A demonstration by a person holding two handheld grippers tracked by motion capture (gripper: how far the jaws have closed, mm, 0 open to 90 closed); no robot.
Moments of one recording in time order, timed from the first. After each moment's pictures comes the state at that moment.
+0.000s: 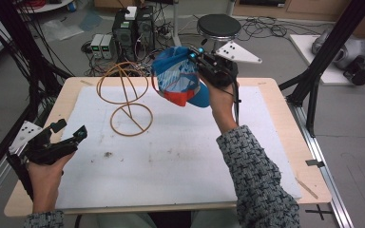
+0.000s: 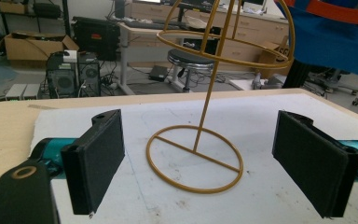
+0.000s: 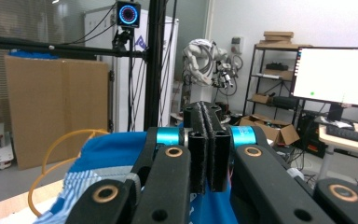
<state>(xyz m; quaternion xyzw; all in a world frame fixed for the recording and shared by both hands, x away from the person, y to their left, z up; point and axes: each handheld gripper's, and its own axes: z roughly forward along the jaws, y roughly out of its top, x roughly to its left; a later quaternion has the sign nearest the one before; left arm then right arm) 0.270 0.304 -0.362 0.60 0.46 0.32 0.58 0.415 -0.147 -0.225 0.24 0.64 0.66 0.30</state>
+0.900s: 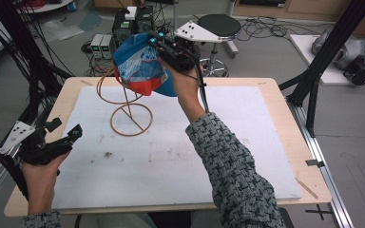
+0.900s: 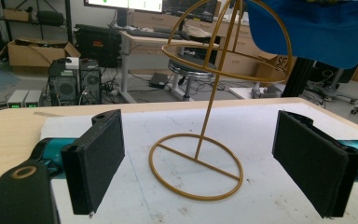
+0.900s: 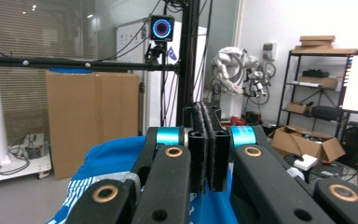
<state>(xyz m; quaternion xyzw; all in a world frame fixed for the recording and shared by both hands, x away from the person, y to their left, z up) 0.265 0.312 -0.356 0.58 0.46 0.32 0.59 0.429 -0.059 -0.196 0.21 0.65 0.69 0.26</state>
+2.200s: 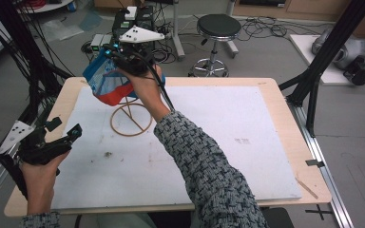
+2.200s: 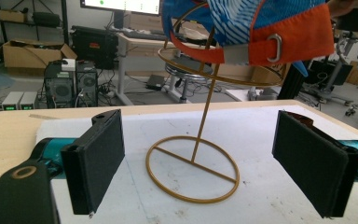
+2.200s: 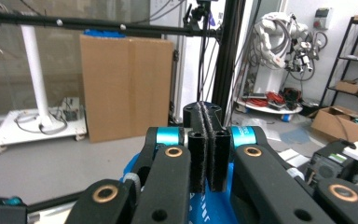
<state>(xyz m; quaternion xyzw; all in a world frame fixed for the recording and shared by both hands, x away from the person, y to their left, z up) 0.265 0.312 -0.355 0.58 0.45 0.32 0.59 0.440 0.040 -0.211 0.17 0.71 0.65 0.20</state>
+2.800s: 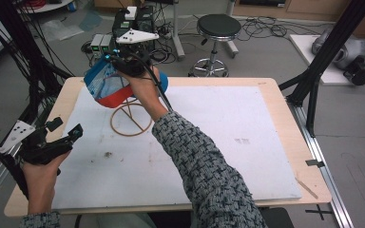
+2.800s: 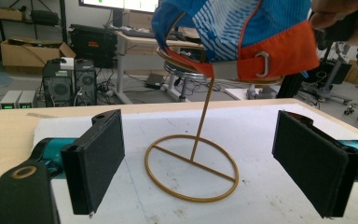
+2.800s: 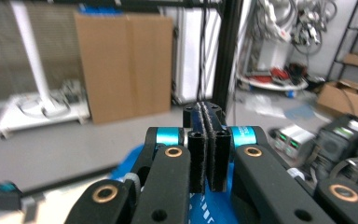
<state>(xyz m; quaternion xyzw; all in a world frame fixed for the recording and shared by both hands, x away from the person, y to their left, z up) 0.267 0.311 -0.356 0.58 0.45 0.32 0.60 0.452 0.051 -0.225 0.19 0.74 0.61 0.18</state>
